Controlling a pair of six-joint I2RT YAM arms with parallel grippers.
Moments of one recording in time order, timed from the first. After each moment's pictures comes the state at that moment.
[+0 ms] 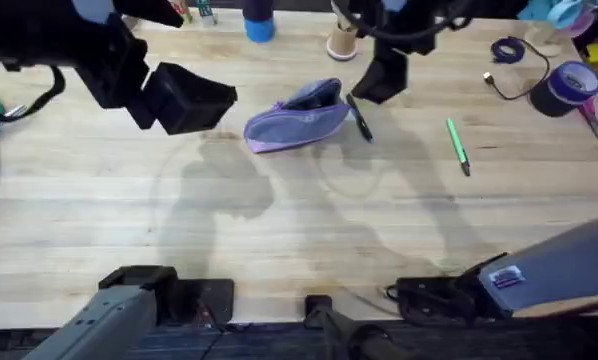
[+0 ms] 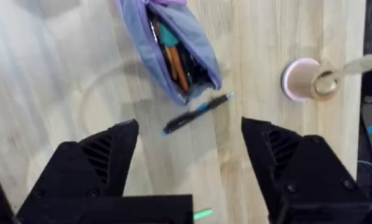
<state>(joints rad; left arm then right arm) 0.00 1.06 1.37 -1.17 0.53 0.78 0.38 1.75 1.86 -1.33 -0.22 -1.02</state>
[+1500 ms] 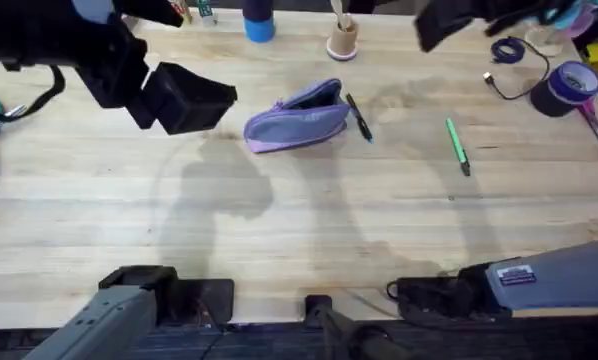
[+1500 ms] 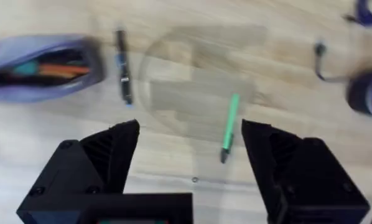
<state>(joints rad) 0.00 1.06 1.37 -1.17 0.53 0.78 0.13 1.65 1.86 -1.38 0.09 -0.10</state>
